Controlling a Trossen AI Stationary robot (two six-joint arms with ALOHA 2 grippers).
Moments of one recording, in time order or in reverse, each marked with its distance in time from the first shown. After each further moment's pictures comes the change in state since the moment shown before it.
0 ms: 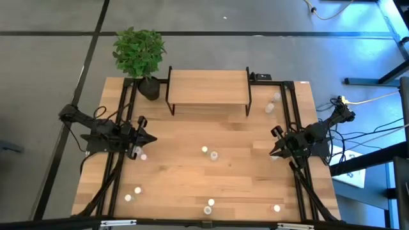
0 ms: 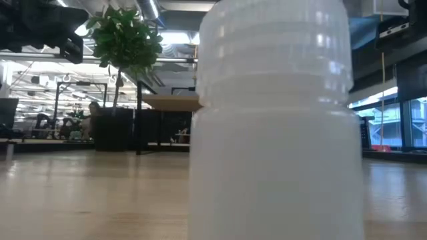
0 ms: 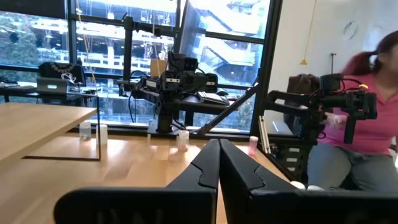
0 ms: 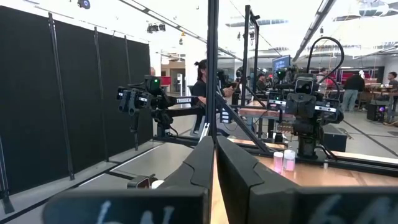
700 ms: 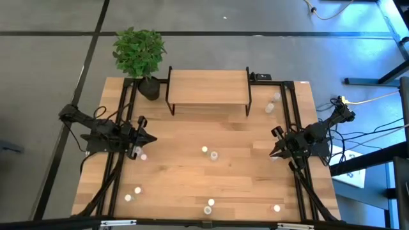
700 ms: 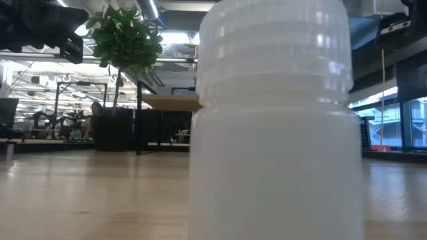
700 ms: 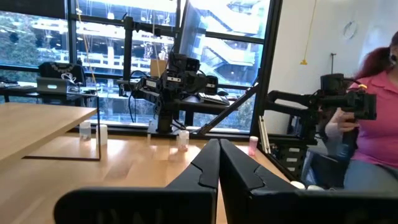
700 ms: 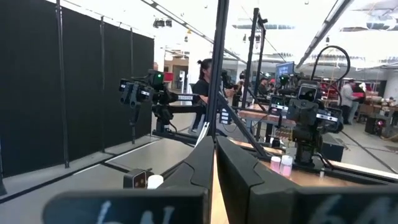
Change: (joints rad) left arm 0.000 0.000 0.000 0.000 0.000 0.000; right arm 0.000 0.000 0.000 -0.008 -0.026 -0.080
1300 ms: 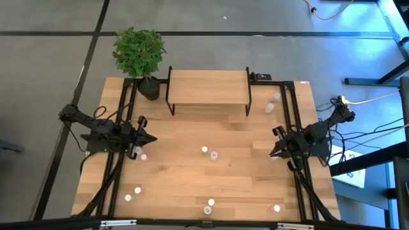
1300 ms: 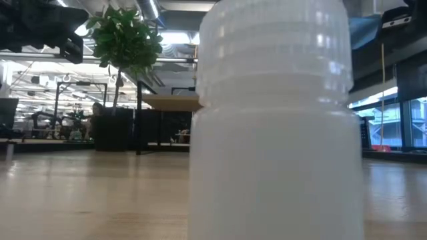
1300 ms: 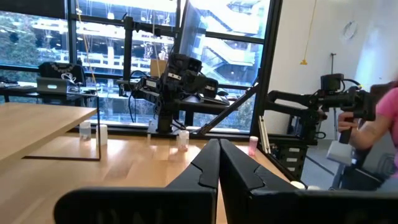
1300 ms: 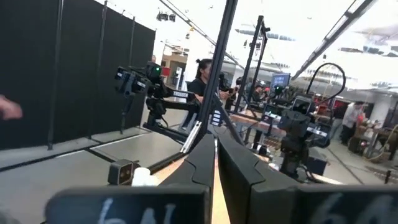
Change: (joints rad) left arm 0.000 0.000 0.000 0.000 0.000 0.000; right arm 0.000 0.000 0.000 0.002 0.002 -0.138
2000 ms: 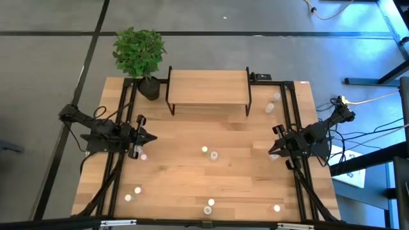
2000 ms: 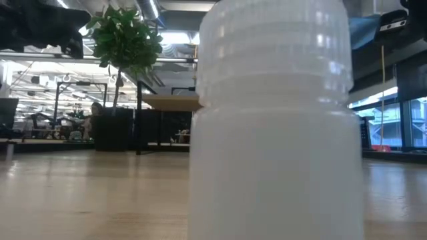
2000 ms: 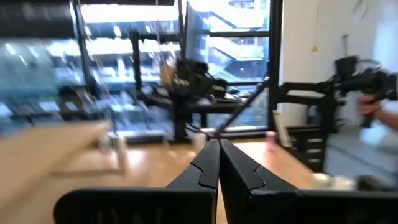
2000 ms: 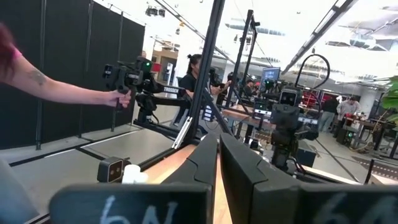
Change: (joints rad) left arm -0.001 0.001 0.004 0.023 -0.049 0.185; right arm 0.000 0.000 0.000 -0.002 0.058 0.015
